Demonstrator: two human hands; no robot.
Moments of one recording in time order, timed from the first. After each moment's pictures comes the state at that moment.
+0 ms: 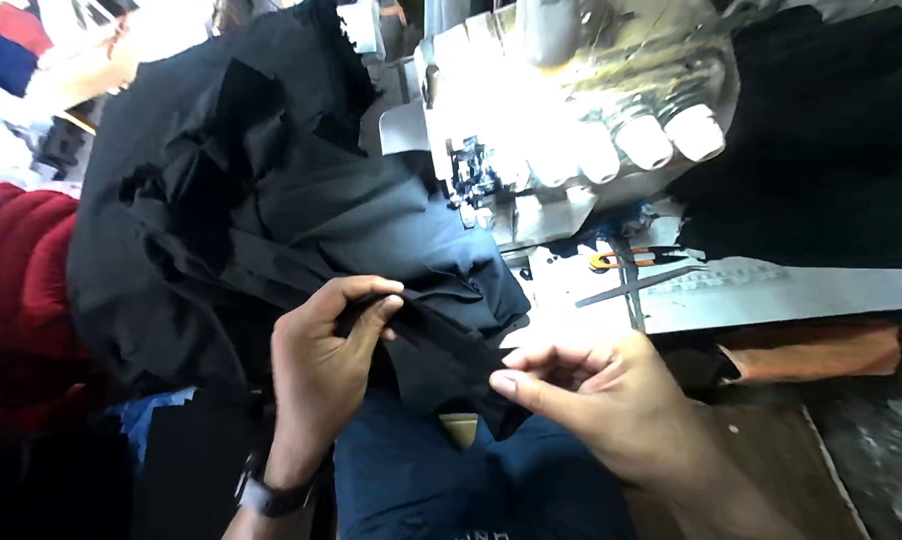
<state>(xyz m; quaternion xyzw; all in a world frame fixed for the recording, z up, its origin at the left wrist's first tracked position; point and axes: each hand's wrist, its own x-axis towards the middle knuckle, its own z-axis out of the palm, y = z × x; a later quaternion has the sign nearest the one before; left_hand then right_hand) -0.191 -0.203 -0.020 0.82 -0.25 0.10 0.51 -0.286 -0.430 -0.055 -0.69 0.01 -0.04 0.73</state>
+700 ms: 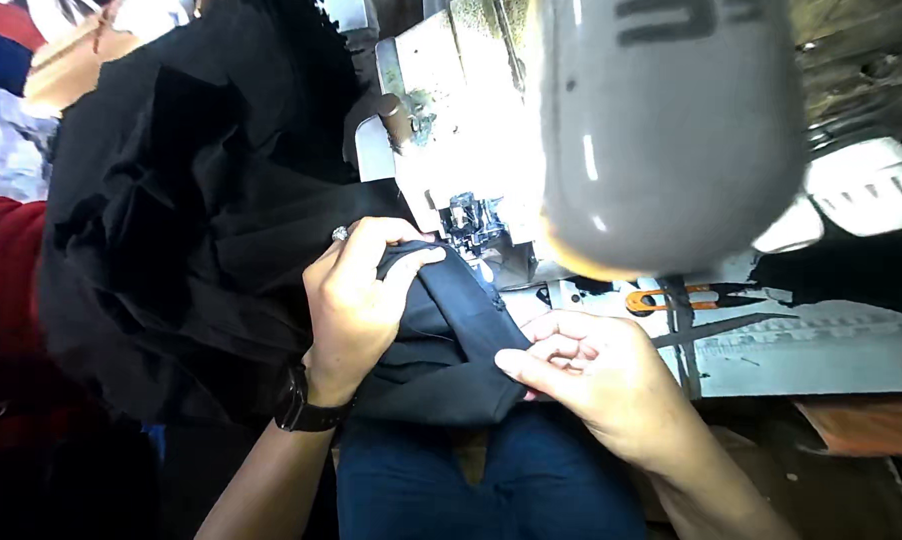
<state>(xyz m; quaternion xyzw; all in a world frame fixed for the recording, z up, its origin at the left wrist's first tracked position) -0.091 -0.258 -0.063 0.83 -0.36 0.17 0.40 -0.224 -0.453 -0.100 -0.65 0.10 -0.01 0.75</state>
